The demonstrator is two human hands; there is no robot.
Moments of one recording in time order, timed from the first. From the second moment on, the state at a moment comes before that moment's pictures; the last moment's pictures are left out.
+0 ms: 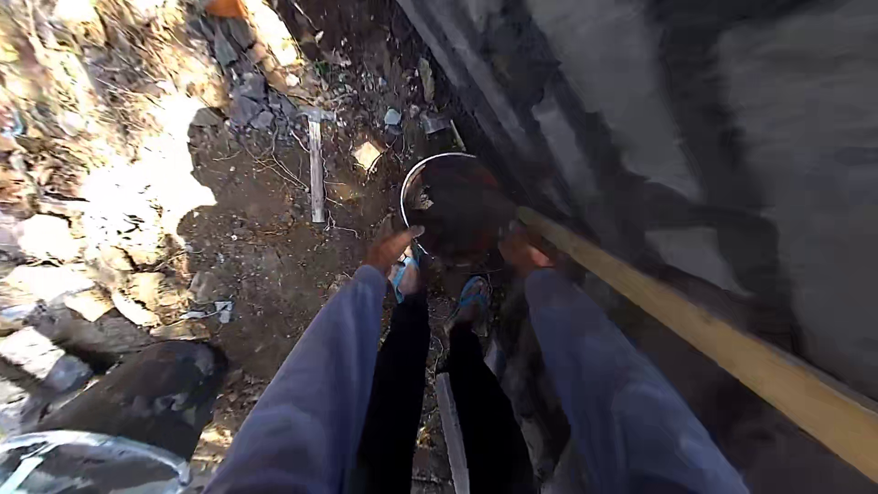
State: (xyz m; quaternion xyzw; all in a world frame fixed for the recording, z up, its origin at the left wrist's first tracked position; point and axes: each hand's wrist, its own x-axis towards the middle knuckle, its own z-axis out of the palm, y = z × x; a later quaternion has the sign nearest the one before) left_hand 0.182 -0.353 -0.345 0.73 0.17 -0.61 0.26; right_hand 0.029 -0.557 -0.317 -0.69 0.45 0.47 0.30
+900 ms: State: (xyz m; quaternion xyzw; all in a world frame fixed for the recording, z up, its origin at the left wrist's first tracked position) left_hand 0.061 -0.308 0.075 0.73 0.06 -0.43 0.53; right_hand -0.049 -0.485 0.048 -0.74 0.25 0.41 0.46
